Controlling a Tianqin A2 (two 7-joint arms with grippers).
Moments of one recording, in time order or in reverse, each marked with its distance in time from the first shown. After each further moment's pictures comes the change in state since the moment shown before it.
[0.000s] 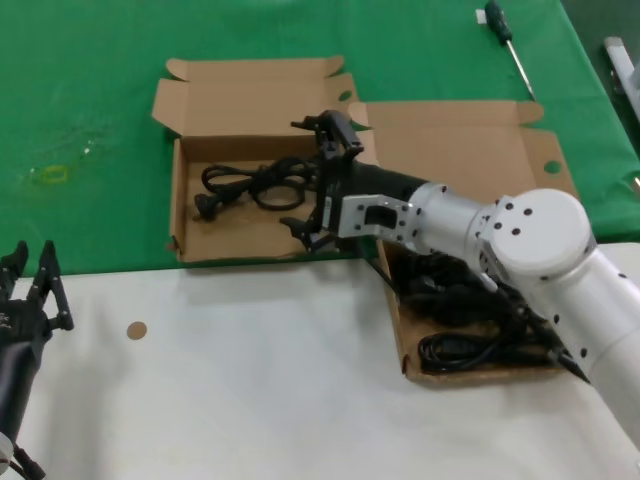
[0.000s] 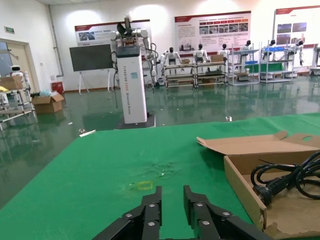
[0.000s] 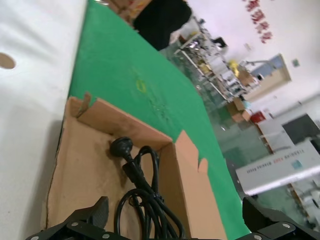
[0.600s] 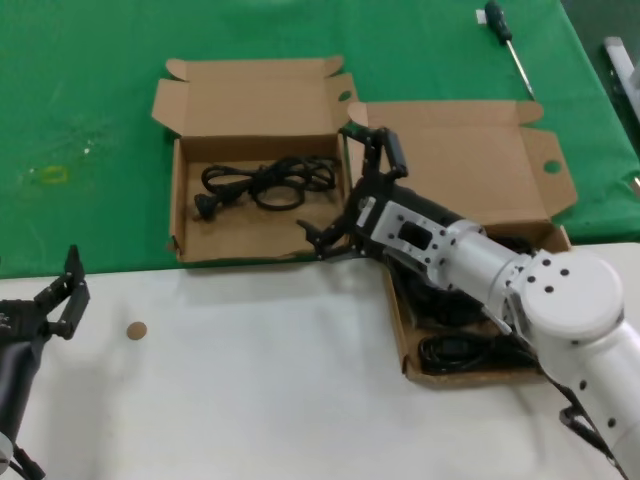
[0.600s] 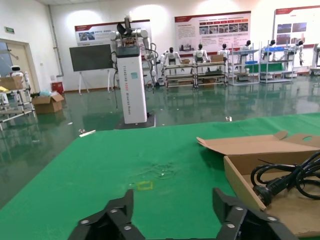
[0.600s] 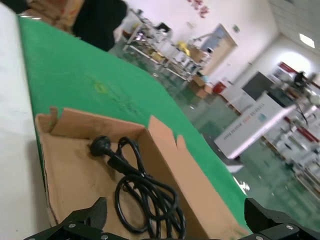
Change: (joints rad) left arm 0.000 0.000 0.000 0.000 0.000 0.000 0.000; right arm -0.198 0.019 0.104 0.161 0.080 0.125 0.163
